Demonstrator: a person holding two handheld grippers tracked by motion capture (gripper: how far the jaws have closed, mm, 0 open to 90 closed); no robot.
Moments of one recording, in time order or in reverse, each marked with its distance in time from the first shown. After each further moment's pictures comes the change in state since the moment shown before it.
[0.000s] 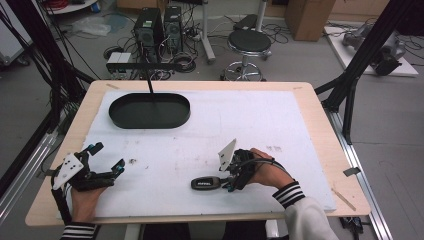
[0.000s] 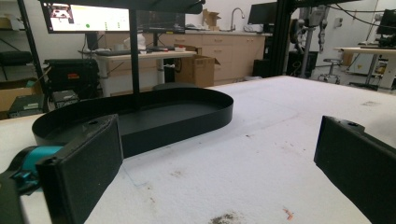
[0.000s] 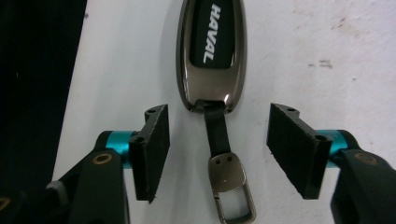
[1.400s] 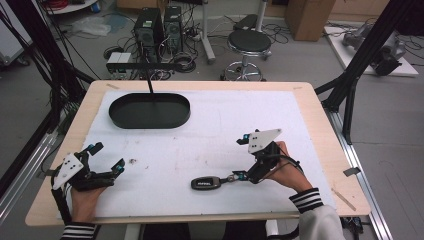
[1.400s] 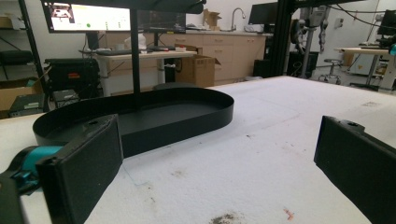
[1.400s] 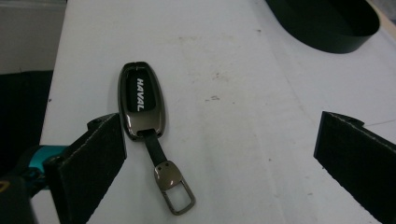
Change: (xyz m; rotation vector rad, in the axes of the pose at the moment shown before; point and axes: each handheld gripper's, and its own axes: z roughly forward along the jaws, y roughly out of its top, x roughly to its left) left arm 0.000 0.000 0.000 -0.001 0.004 -0.002; right arm 0.009 -0.039 -0.053 -0.374 -0.284 0.180
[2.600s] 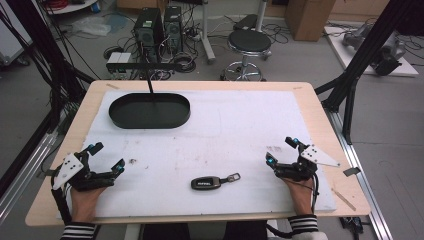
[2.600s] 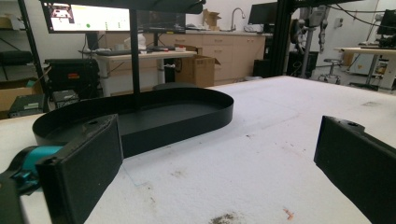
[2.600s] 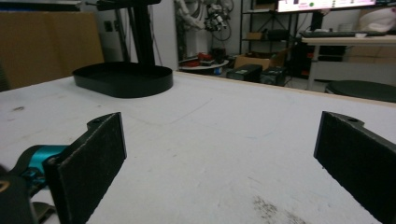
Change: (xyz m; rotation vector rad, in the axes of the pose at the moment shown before) left arm 0.000 0.000 0.000 0.000 -0.002 0.002; right arm 0.017 -0.119 -0.045 -0.516 -0.583 0.473
